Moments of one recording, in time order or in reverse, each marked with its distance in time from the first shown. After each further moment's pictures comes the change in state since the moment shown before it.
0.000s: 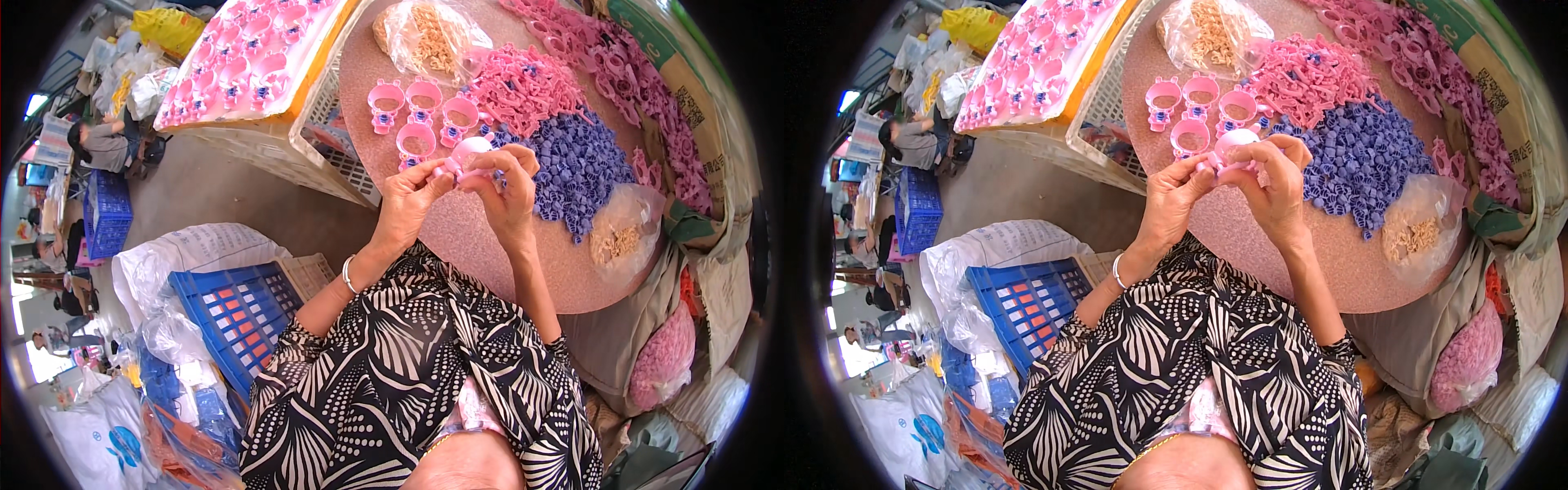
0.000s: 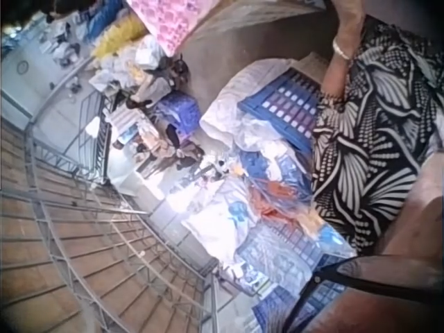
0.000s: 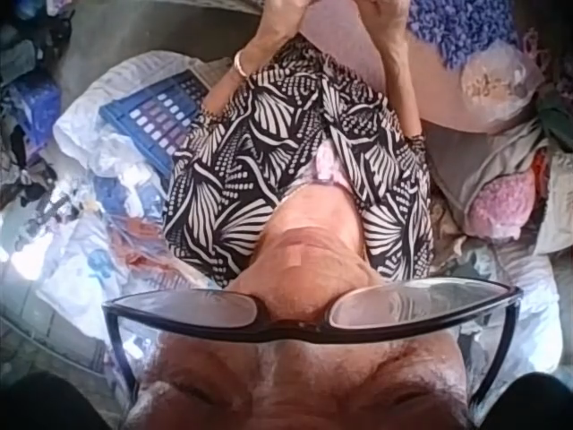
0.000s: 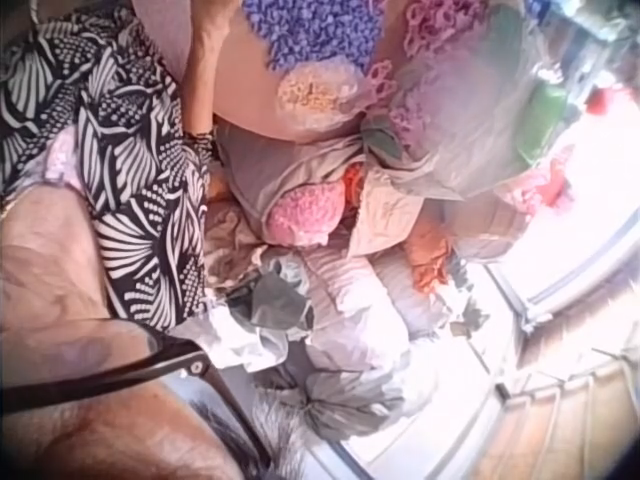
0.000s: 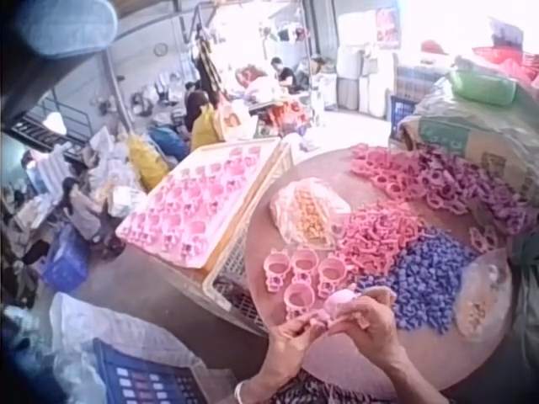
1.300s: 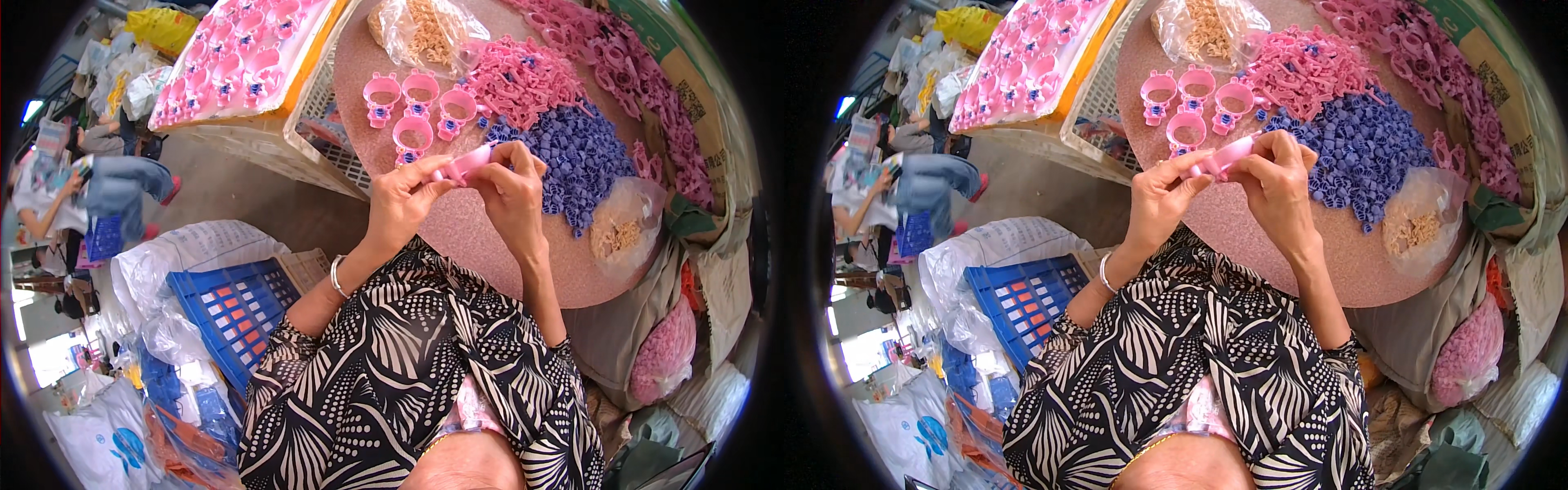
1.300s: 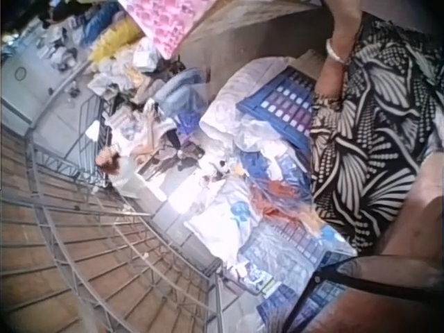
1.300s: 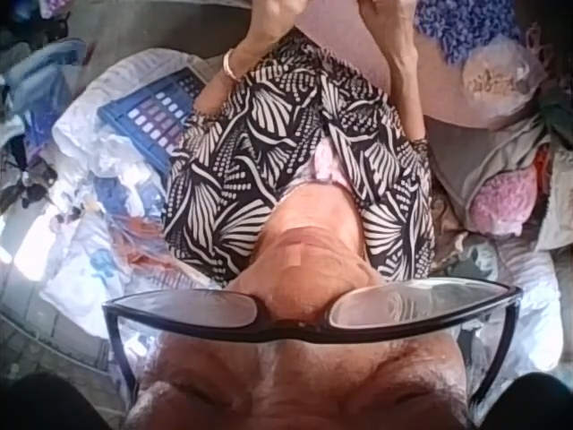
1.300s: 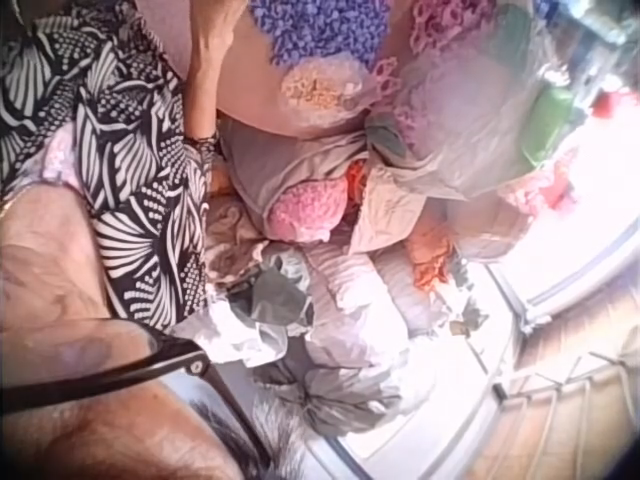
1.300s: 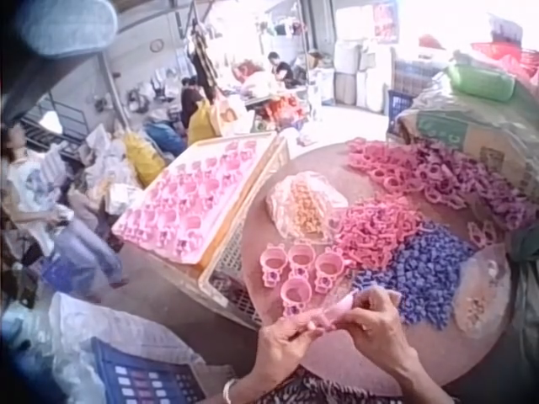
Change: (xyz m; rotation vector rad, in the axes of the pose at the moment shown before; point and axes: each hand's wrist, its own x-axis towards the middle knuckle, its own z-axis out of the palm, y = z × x) left_hand -0.010 0.028 0.003 0.573 -0.065 0.241; right_hand 0.008 -0.022 -0.019 -0.141 -0.126 0.014
